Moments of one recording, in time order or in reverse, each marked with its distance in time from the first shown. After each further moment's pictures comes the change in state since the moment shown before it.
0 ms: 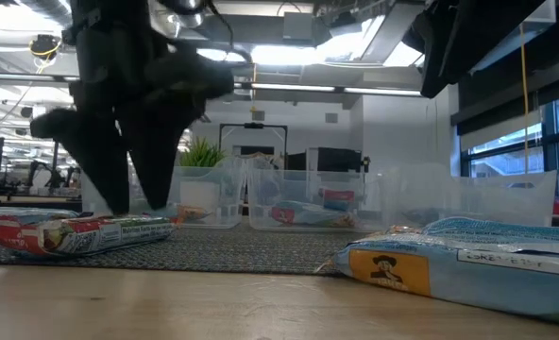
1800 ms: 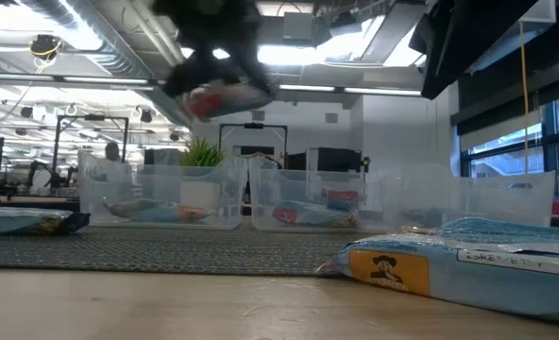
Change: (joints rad) left arm 0.191 -0.238 -0.001 0.278 -0.171 0.545; right arm 0.000 0.000 0.000 -0.001 0.007 0.095
